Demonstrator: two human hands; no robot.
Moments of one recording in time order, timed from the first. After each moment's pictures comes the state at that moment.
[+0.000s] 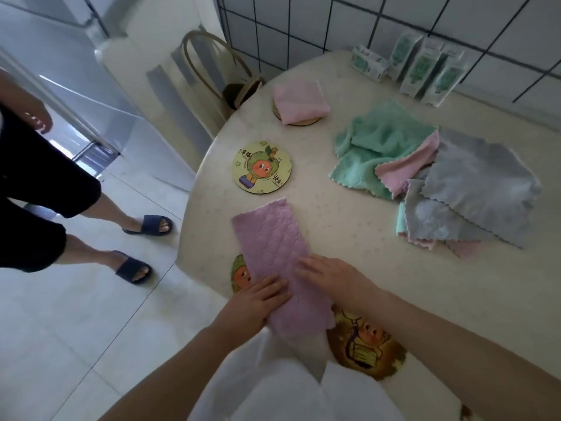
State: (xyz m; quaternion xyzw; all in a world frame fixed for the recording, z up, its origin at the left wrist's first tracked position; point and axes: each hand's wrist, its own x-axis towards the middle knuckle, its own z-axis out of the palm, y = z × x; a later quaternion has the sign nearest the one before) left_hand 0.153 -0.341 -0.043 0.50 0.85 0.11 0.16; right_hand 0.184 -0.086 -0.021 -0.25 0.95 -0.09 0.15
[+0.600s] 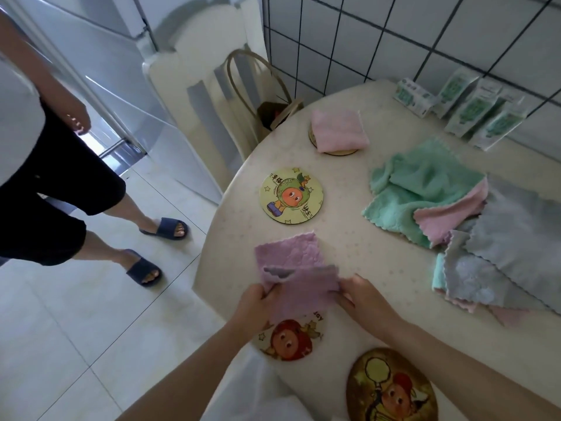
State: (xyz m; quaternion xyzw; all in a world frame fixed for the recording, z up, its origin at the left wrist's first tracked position) left_hand 0.088 -0.323 -0.020 -0.08 0.82 0.48 0.31; right_hand 0.126 -0.080 -0.033 -0.02 0.93 -0.32 0.16
